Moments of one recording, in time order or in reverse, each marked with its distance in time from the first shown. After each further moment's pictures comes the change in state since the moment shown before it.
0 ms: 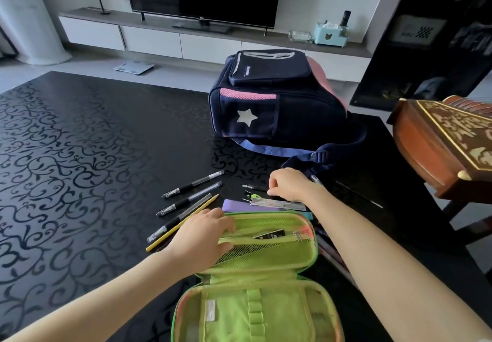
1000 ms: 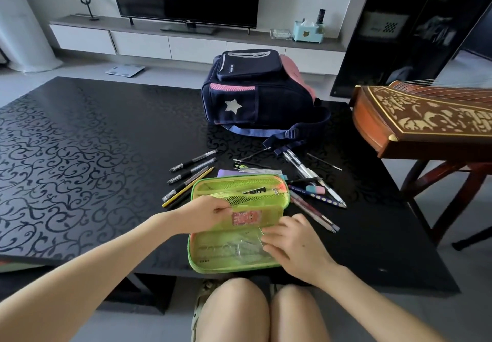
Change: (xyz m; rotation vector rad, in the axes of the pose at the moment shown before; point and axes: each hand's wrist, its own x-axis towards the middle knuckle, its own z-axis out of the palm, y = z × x) left_hand -0.061 0.035 -0.030 -0.343 -0.294 -0.010; right_hand -0.246 -0.039 0.089 -0.012 0.603 -0.420
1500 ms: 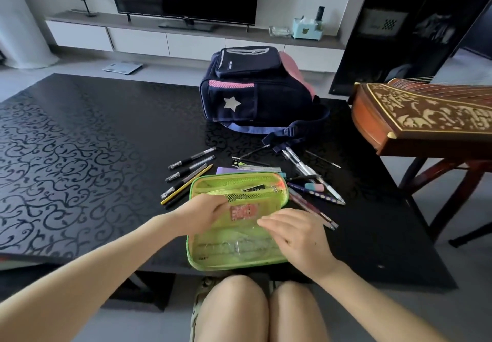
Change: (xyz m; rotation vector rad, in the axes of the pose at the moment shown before) left_hand -0.001 -0.005 0.007 0.114 0.085 0.017; right_hand 0.013 -0.012 -0.020 0.183 0.378 -0.036
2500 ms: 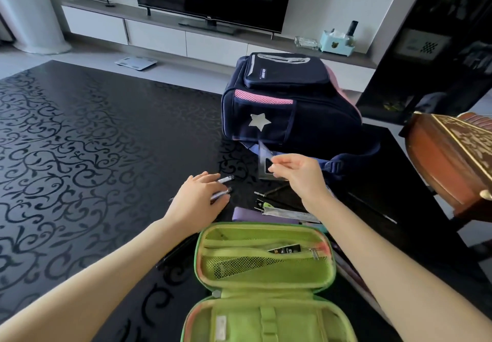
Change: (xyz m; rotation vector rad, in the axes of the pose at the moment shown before) left_hand 0.111 -0.094 -0.031 0.016 0.527 -0.065; right_hand 0.181 0.136 0.113 0.658 -0.039 0.942
